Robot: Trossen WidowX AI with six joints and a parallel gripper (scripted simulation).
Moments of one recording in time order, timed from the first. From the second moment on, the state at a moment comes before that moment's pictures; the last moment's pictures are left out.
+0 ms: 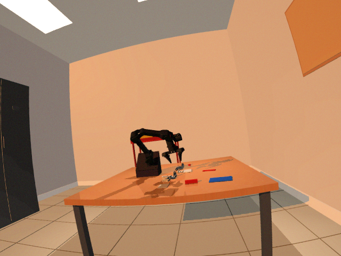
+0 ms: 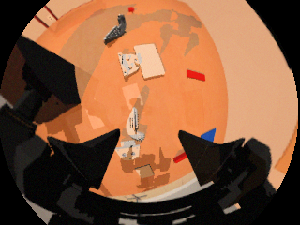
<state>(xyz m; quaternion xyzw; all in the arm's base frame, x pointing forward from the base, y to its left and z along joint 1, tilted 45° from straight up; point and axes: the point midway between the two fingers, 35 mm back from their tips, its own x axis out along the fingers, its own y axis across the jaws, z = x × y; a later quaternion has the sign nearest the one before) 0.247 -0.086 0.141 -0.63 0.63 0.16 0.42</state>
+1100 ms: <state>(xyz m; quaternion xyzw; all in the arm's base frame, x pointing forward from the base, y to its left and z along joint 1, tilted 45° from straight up) 0.218 -0.143 0.091 -0.60 0.69 0.16 0.37</state>
